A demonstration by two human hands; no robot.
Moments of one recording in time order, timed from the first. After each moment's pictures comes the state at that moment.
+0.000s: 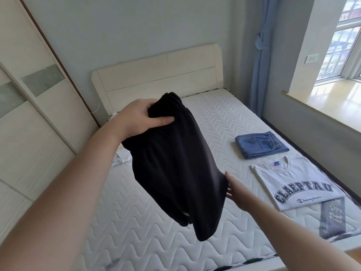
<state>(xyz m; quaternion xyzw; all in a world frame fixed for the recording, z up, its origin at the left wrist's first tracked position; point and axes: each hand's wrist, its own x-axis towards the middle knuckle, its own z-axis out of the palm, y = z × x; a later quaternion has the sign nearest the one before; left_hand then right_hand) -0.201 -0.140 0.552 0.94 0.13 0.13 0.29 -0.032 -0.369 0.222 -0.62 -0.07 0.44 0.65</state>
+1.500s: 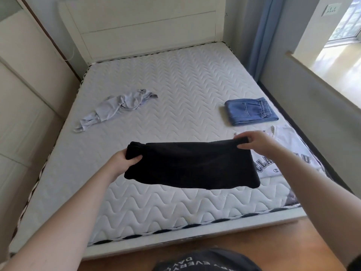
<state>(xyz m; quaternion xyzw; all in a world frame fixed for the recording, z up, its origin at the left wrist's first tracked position) -0.218 -0.118 0.252 0.75 0.39 0.05 0.53 0.121 -0.463 0.239 -0.86 -0.30 0.25 0.34</state>
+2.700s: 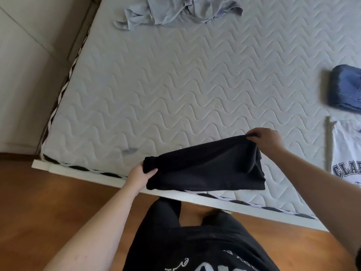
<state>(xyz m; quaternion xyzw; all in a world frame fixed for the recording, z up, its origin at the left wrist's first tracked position) -0.466 -0.032 -0.014 0.59 0.59 -0.05 0.54 -0.042 -0.175 0.062 -0.89 -0.32 0.31 0.11</state>
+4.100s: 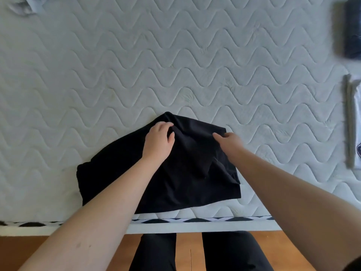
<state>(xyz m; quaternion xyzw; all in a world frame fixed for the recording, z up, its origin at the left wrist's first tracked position) -0.186 0.032 -0.099 0.87 0.38 -0.08 0.30 -0.010 -0.135 -0.121 -0.86 0.06 0.47 0.21</state>
